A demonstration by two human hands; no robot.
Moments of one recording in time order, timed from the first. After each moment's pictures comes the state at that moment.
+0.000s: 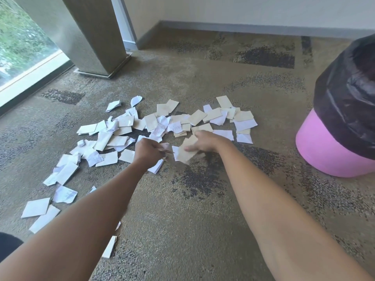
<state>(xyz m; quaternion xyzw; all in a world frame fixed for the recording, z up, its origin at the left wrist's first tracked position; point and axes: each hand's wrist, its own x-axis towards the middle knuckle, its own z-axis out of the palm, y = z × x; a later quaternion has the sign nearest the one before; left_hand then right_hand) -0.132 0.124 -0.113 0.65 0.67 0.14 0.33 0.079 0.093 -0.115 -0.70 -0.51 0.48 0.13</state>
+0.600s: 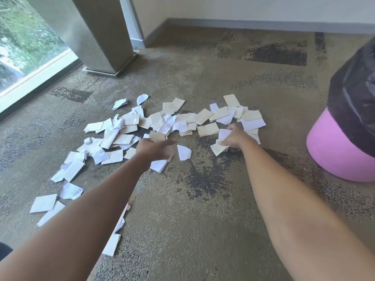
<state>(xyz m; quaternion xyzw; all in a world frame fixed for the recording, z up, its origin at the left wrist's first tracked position) -0.132 0.127 -0.098 0.46 0.69 0.22 0.51 0.143 0.087 -0.137 -0.81 -0.38 0.42 0.16</state>
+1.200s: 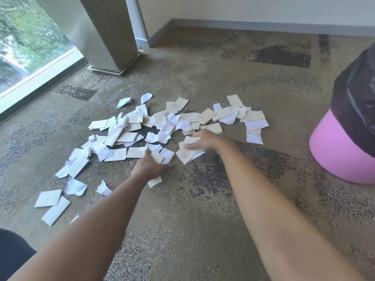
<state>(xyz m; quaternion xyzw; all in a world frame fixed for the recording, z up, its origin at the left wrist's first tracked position) -0.167 0.105 -0.139 0.61 0.74 -0.05 0.28 0.057 0.091 -0.106 -0.69 -0.57 0.43 0.12</state>
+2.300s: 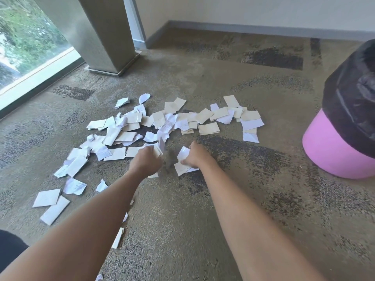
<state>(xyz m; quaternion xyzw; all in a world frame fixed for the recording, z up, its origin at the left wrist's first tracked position) -0.167 0.099 -0.114 0.73 0.65 0.02 0.21 0.005 0.067 -0.135 -0.77 -0.51 0.37 0.10</state>
